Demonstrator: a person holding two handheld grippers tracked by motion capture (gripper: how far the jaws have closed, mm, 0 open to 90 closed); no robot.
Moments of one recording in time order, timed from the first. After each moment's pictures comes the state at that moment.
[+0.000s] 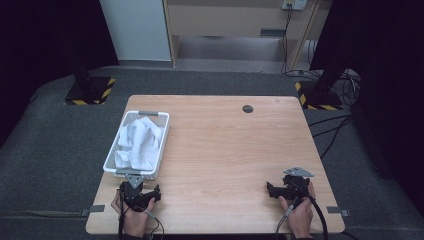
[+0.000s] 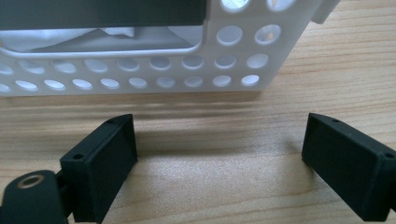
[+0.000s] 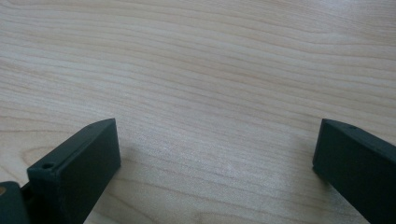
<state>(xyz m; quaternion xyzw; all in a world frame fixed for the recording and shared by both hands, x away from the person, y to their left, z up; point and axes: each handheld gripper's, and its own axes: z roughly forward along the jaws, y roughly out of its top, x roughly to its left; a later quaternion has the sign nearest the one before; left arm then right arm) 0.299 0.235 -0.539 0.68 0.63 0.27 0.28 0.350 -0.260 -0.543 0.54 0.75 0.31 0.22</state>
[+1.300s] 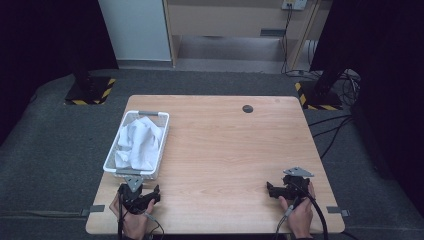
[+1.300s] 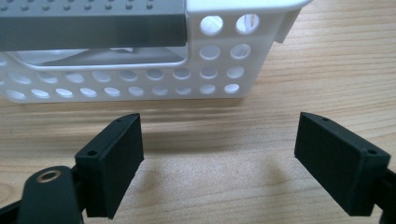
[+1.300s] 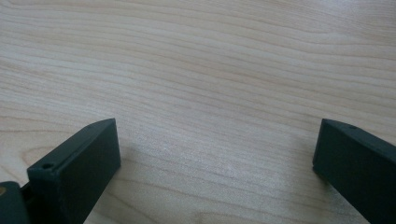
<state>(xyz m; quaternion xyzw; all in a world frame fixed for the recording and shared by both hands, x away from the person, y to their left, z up) 0.287 0.230 -0.528 0.67 0.61 0.28 0.30 0.350 -0.260 -0.543 0.54 0.75 0.31 0.22</state>
